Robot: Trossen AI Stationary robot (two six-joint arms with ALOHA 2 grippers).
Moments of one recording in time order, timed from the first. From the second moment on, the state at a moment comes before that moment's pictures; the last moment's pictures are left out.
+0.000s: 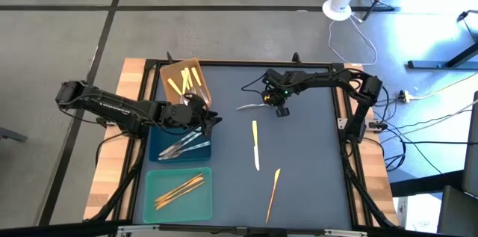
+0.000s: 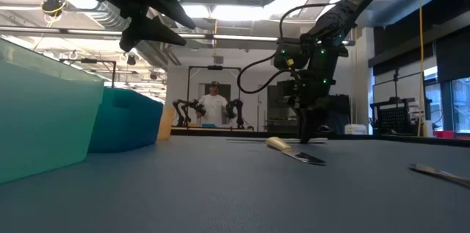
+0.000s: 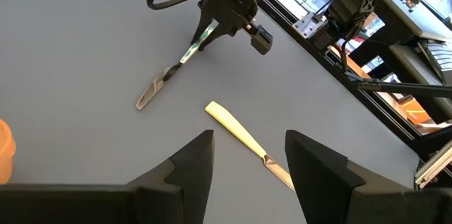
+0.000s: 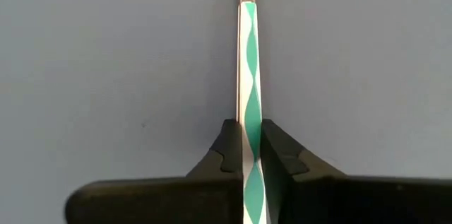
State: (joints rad) left arm -0.11 1.14 0.67 -0.04 -0.41 -0.80; right arm -0.48 1.84 1.05 -0.50 -0.06 -0.74
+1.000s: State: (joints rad) left arm -0.11 1.14 0.67 -0.04 -0.46 -0.80; right arm -0.29 1.75 1.05 -0.52 0.26 -0.83
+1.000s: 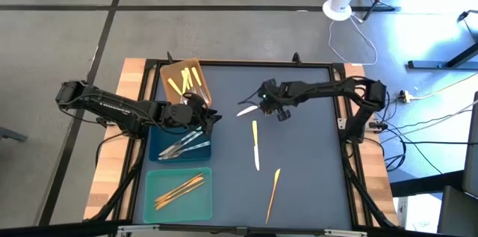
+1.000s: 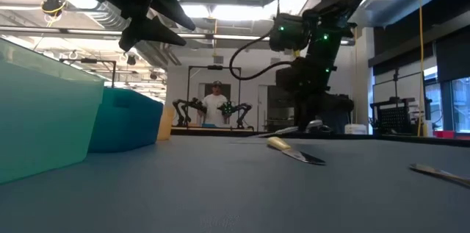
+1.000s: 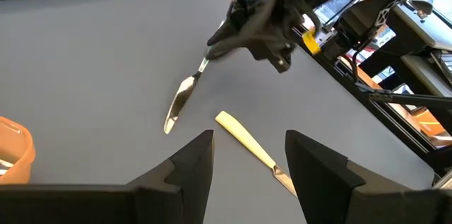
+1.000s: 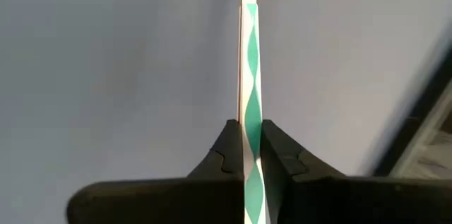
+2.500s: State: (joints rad) left arm -0.29 0.83 0.67 0.02 -0.39 -0.31; right arm 0.04 1.75 1.46 -0.47 0.10 -0.68
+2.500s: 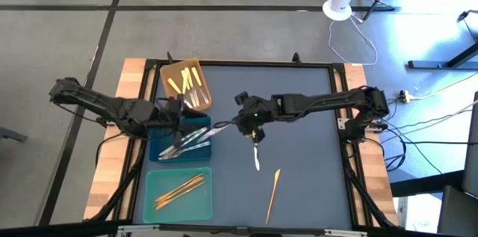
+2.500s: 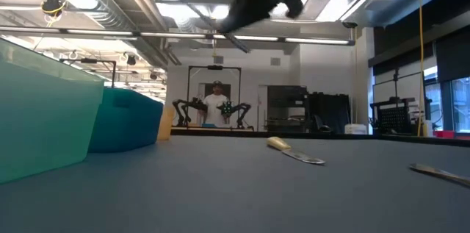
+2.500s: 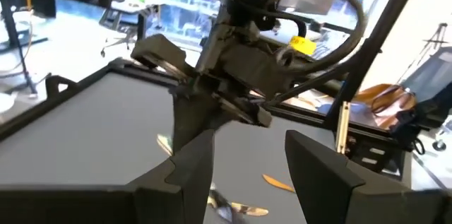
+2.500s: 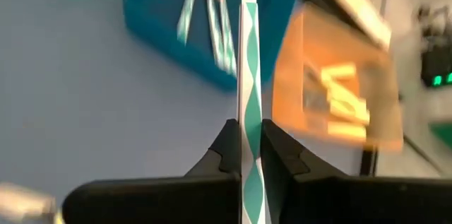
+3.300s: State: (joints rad) left arm -0.30 0.76 0.67 0.08 -0.37 -0.28; right arm 0.06 2.05 1.46 0.26 -0.11 -0.65
